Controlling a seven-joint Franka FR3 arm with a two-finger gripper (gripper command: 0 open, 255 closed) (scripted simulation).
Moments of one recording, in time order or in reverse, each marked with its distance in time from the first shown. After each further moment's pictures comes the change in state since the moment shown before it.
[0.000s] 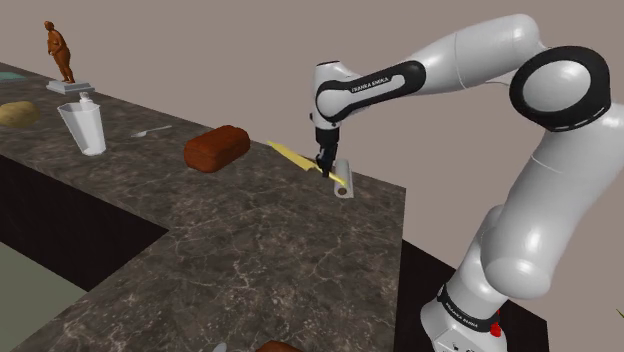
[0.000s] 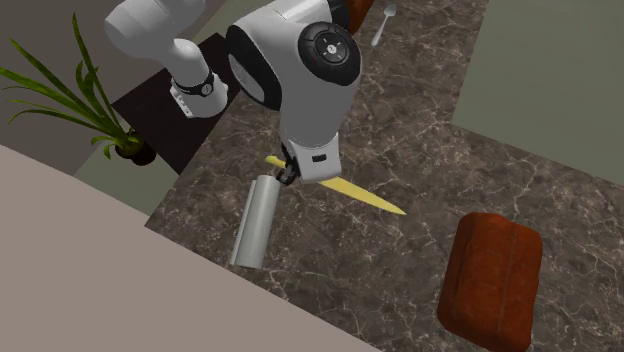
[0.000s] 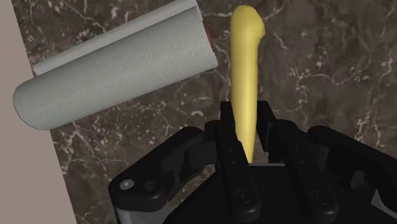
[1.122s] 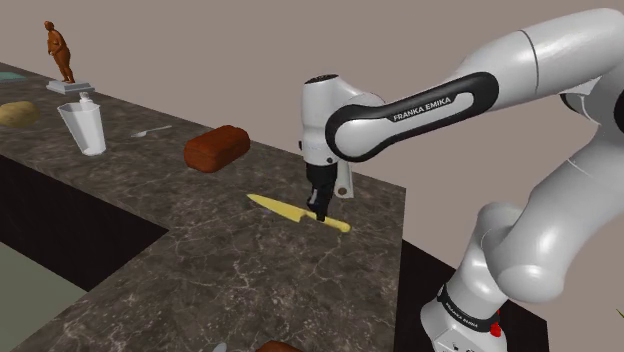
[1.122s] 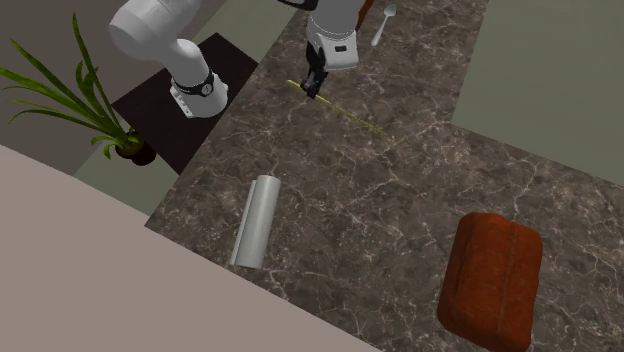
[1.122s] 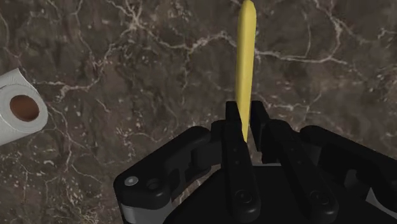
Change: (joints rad) arm 0.192 -0.265 0.218 -0.305 0.084 0.021 0.370
